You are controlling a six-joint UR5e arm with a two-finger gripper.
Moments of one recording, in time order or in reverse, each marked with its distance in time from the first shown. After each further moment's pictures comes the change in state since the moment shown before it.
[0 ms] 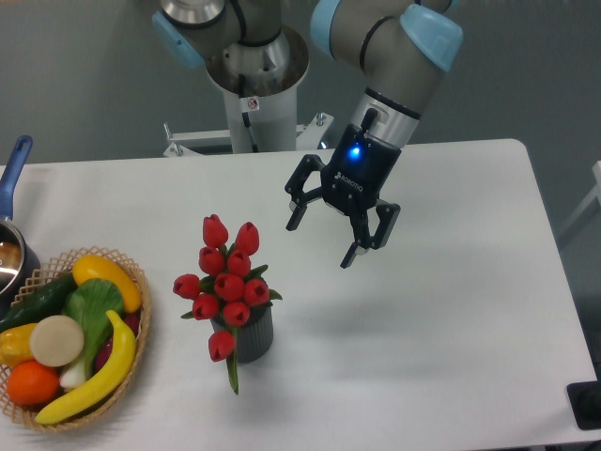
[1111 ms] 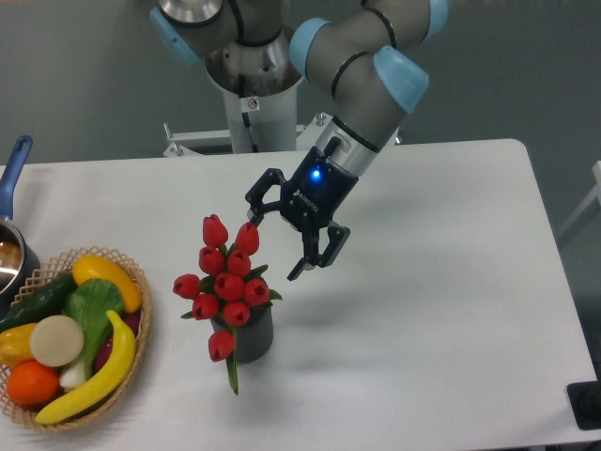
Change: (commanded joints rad) arm -0.083 -0.041 -0.052 0.017 -0.069 0.035
